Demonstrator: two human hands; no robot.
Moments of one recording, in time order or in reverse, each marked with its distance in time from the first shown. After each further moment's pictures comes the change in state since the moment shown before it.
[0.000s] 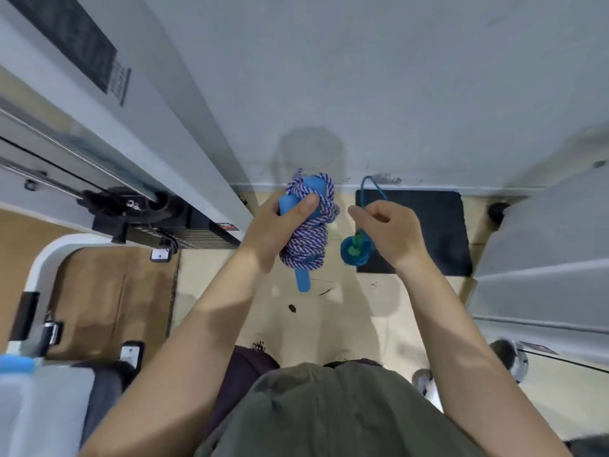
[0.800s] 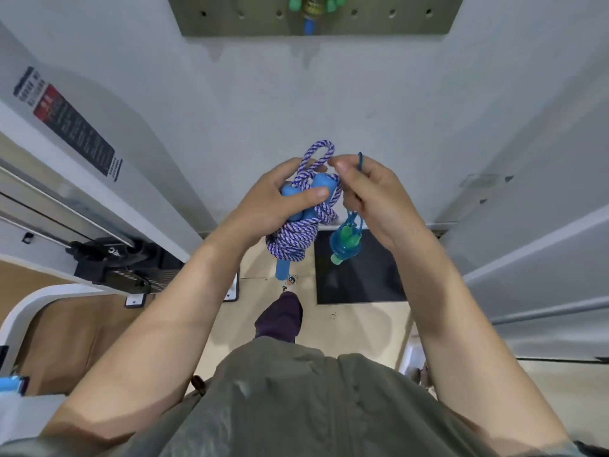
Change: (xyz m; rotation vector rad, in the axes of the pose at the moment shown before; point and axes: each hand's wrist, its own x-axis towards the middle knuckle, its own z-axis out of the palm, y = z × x) left_hand -0.085 0.171 0.145 0.294 -0.239 0.405; right_hand -0.077 -0.140 -0.182 0.477 -0.136 -0.241
